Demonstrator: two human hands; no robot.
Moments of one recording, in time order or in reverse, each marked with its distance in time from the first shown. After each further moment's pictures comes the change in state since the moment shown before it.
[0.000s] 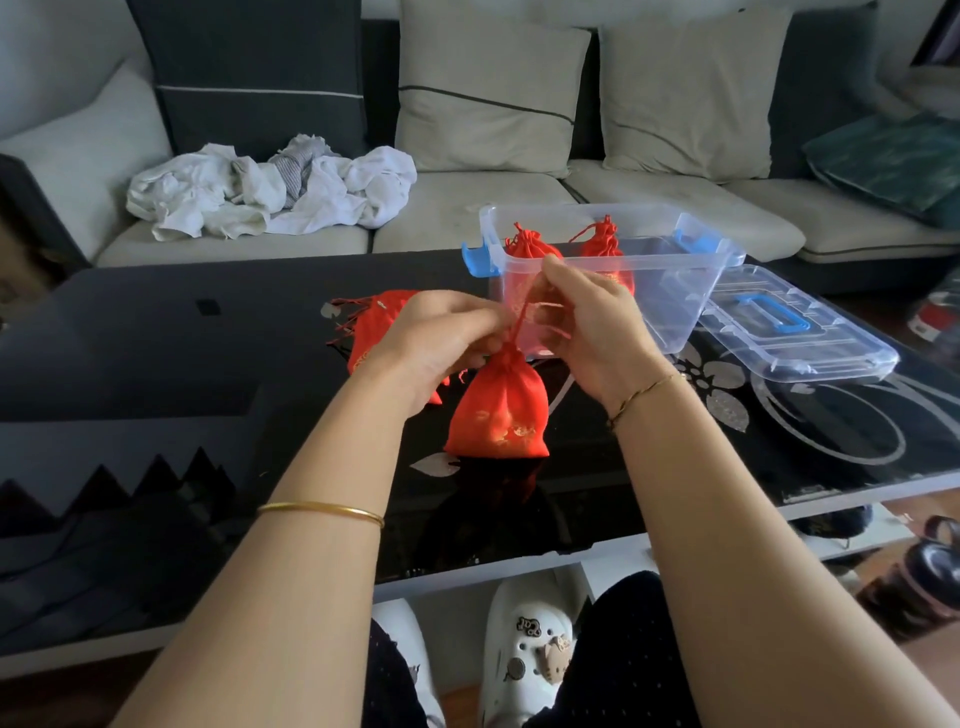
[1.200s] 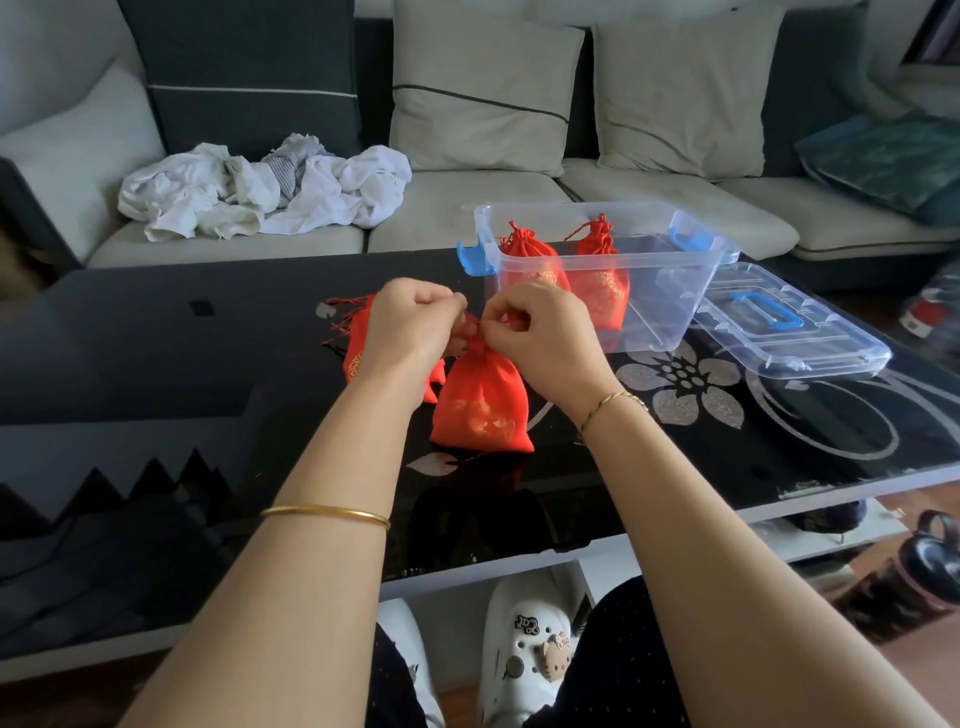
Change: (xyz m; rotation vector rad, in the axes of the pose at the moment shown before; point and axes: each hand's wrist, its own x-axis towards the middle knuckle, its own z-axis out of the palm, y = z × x) left_hand 0.006 -0.001 0.000 -0.014 0.342 -0.002; right_hand -0.008 0.016 0.013 -0.994 -0.058 -0.544
